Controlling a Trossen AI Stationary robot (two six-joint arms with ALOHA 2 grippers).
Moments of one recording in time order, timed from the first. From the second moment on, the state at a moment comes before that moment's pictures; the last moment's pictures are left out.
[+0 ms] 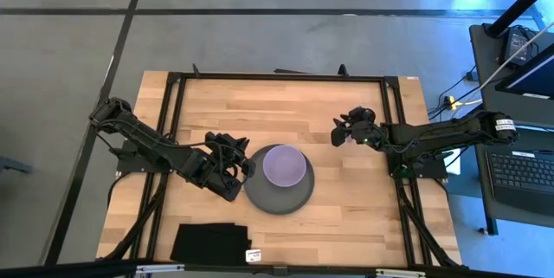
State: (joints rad) left arm -0.46 1.47 1.12 -0.80 -1.13 -1.27; right arm -0.07 1.01 0.33 0.01 0.68 0.67
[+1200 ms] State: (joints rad) left arm -0.46 1.47 1.12 -0.80 -1.13 -1.27; right arm -0.04 1.15 0.40 -0.62 0.76 1.40
